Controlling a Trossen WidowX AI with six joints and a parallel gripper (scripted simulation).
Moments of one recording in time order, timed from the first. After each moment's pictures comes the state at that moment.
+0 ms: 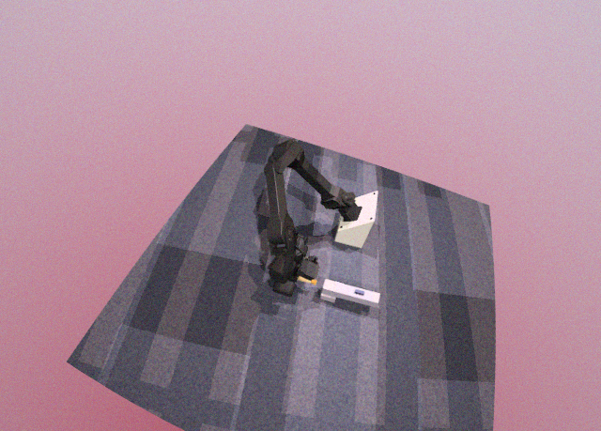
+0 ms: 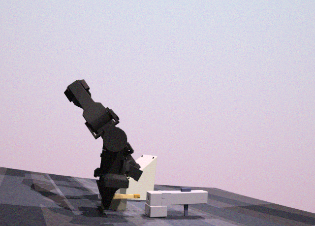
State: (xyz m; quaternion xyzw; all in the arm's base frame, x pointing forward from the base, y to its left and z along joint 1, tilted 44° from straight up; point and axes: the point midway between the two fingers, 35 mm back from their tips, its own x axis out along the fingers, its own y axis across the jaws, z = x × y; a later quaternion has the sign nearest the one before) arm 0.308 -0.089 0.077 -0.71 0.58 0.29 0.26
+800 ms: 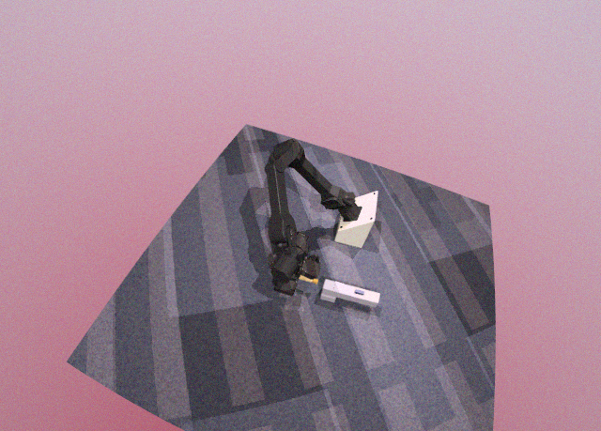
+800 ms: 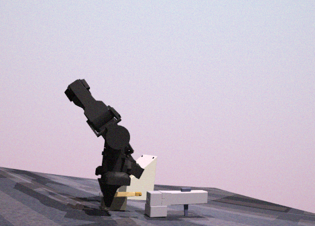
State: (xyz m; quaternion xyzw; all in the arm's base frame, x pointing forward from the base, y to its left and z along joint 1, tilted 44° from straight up) arm 0.305 -0.083 0.079 -0.71 0.58 0.29 0.27
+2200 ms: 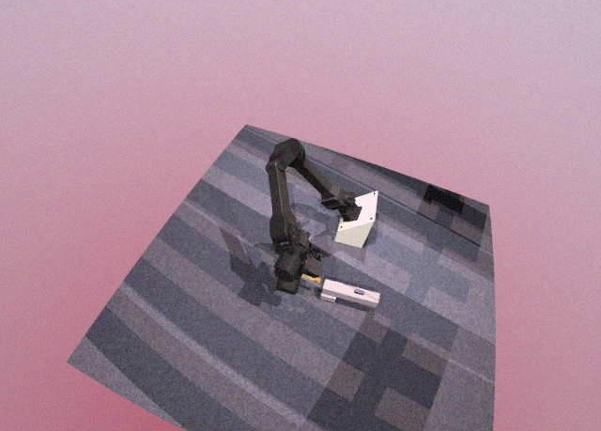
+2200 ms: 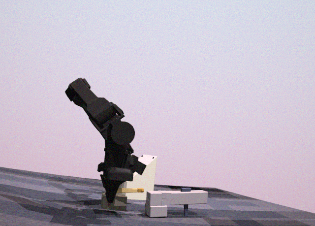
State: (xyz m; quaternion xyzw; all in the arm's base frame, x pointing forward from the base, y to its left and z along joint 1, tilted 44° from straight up) arm 0.302 -0.071 0.082 -0.71 0.58 0.29 0.27
